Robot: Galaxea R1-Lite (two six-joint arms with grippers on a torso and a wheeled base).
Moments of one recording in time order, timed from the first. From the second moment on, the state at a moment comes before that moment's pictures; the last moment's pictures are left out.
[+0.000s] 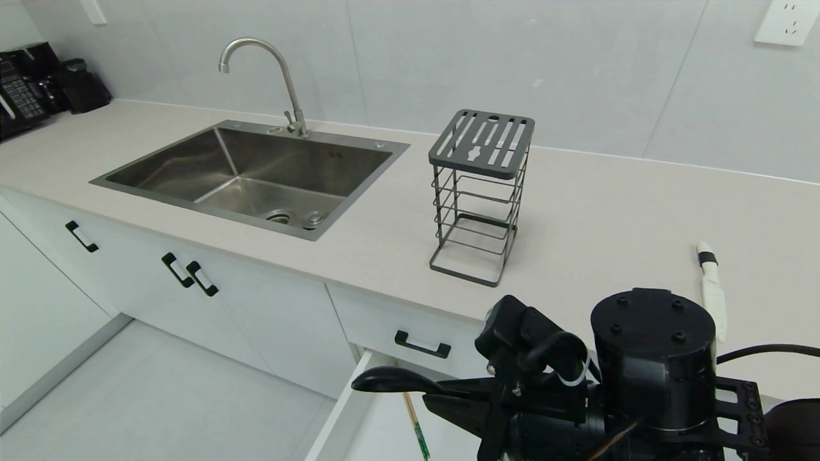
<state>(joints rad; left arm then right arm) 0.00 0.00 0.00 0.00 0.03 -0.04 0.99 1.71 -0.67 -0.74 0.12 -0.06</state>
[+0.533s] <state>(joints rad) 0.00 0.00 0.00 0.00 0.03 -0.04 0.99 1.71 -0.67 -0.74 0.12 -0.06</state>
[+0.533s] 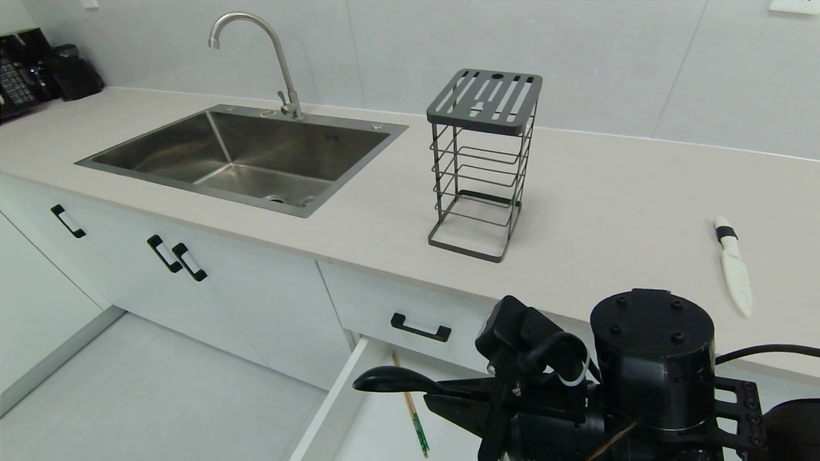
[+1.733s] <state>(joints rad) 0.00 0.00 0.00 0.00 0.03 -0.04 0.99 1.71 -0.66 -0.75 0.13 -0.06</state>
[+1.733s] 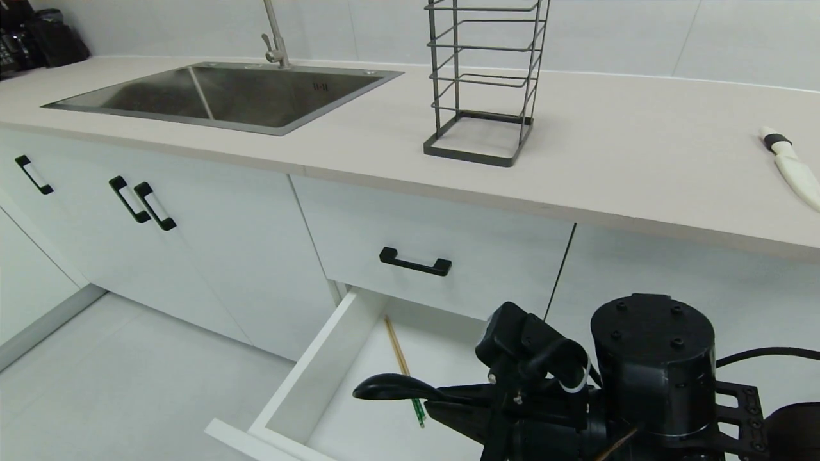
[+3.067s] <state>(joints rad) 0.00 0.00 0.00 0.00 0.03 -0.04 0.94 1.80 -0.73 -0.79 0.08 -0.06</state>
